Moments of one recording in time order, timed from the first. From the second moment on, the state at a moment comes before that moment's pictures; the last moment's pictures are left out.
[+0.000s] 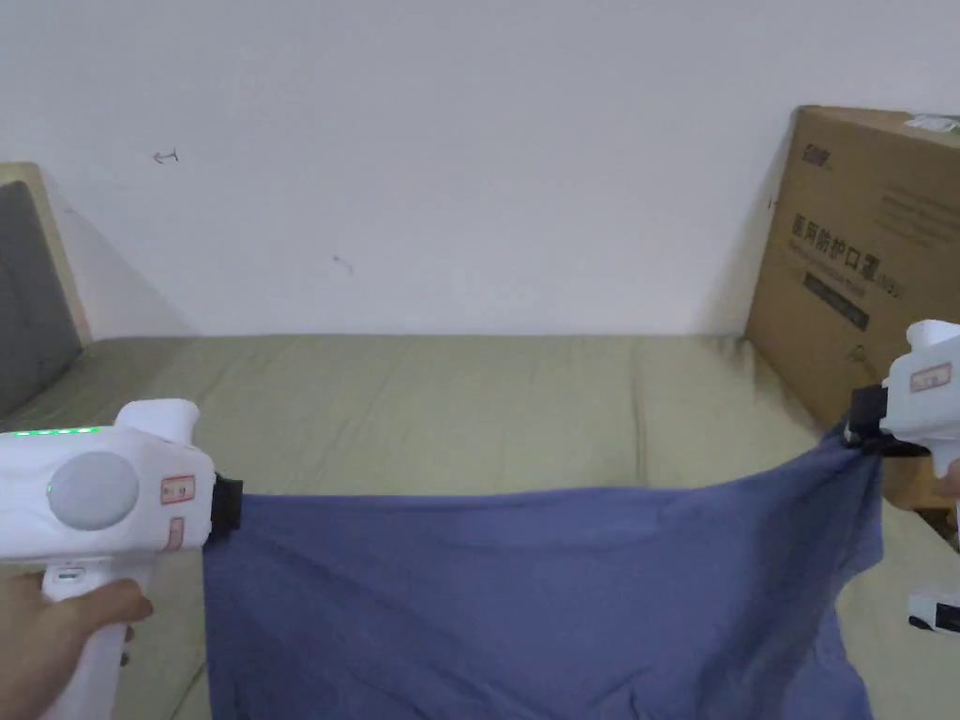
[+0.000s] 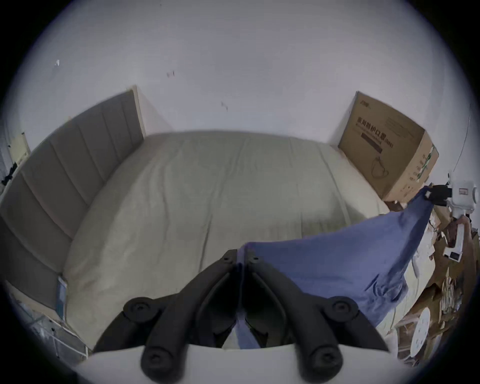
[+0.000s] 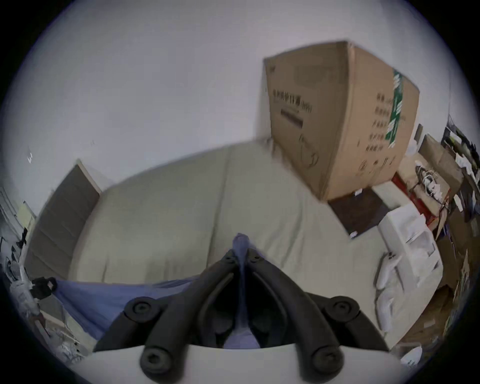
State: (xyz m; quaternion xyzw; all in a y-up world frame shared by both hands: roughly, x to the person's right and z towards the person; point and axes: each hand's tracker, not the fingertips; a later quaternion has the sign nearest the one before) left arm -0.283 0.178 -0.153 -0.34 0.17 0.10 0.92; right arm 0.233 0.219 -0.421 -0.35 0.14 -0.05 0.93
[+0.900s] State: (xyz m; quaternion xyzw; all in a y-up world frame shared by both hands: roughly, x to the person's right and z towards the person) left arm -0.357 0.488 -0.308 -0.10 0.26 -0.01 0.96; right arm 0.171 0.515 -0.513 -0.12 0.15 -0.13 0.97
